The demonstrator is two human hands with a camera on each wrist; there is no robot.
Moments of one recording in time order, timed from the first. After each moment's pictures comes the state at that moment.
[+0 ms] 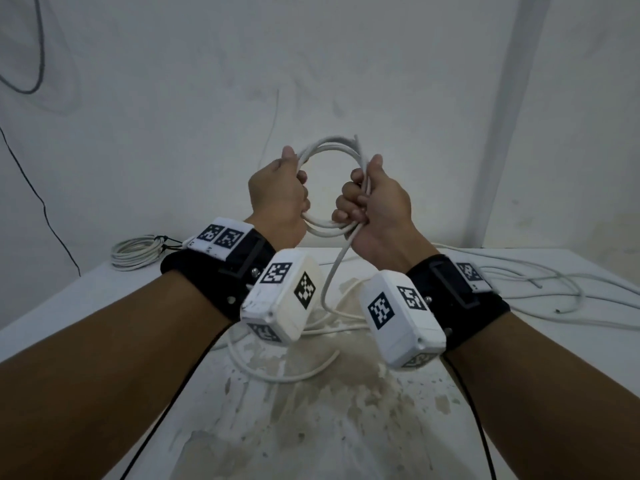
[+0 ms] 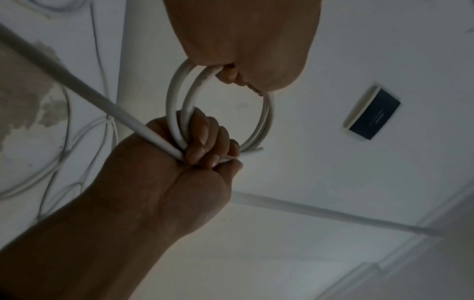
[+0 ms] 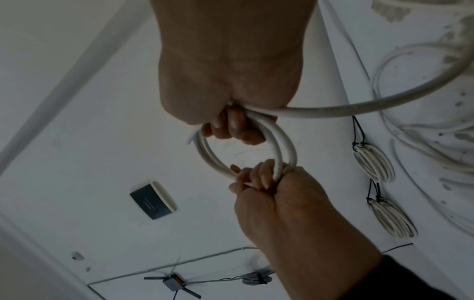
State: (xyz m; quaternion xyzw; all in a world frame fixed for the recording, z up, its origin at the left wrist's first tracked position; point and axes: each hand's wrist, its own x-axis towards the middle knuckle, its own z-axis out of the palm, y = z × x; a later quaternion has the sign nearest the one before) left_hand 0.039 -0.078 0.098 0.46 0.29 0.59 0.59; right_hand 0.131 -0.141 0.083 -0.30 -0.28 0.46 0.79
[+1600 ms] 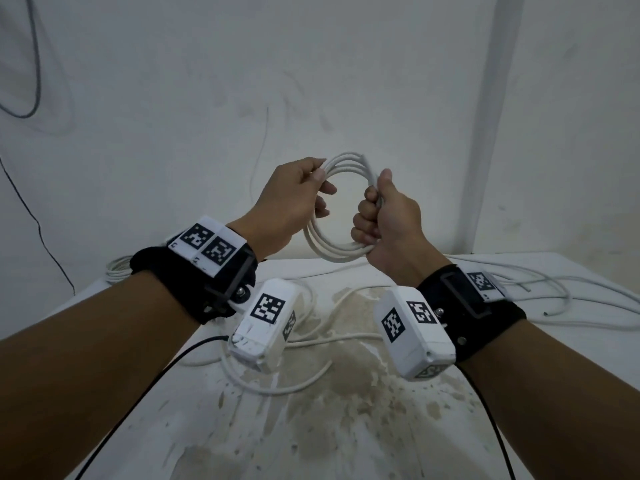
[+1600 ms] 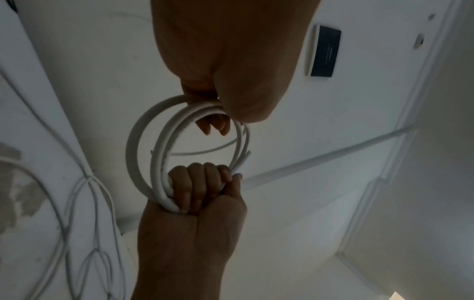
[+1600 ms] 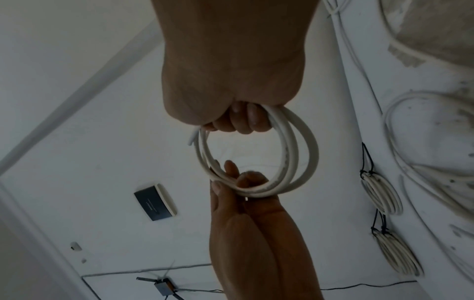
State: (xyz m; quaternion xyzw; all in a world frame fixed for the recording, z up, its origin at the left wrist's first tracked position) left_hand 0.034 -0.088 0.111 0.77 0.22 0.45 0.40; right_hand 0.158 -0.160 0.081 -0.37 -0.28 0.39 0.79
